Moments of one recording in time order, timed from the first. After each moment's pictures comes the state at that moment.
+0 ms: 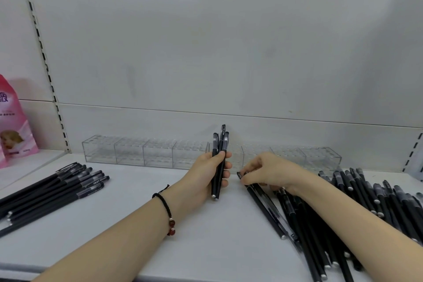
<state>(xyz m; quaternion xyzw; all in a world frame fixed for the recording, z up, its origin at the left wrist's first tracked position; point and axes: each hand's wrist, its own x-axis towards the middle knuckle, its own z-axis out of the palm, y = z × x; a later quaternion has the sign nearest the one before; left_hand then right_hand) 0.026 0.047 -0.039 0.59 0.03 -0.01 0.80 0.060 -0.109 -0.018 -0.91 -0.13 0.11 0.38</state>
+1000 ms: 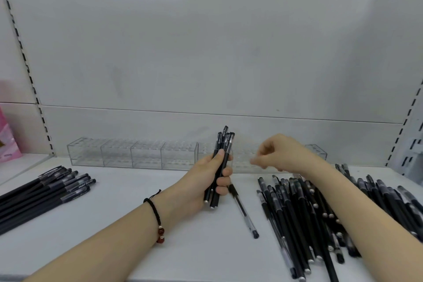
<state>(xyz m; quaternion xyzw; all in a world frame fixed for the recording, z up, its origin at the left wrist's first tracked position) 0.016 0.033 -0.039 0.55 -0.03 -0.10 0.83 0.066 -0.151 0.011 -0.95 -0.16 -0.02 0.27</state>
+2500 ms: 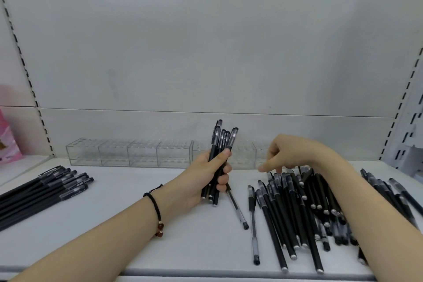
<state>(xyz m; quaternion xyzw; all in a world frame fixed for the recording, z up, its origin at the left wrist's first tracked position) 0.012 0.023 -0.038 0.60 -0.07 -0.08 0.79 0.068 -0.181 0.021 -0.97 -0.16 0.09 0.18</state>
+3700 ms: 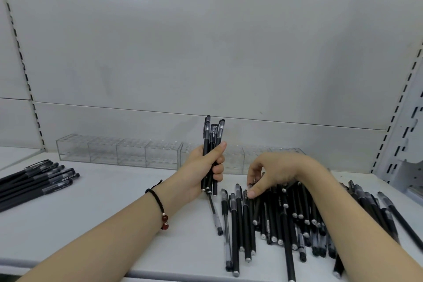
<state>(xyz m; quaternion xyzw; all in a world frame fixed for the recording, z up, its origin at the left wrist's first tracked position) 0.029 -0.006 -0.031 0.56 -0.04 0.00 0.82 0.070 -0.186 0.014 -0.95 -0.25 0.17 0.10</state>
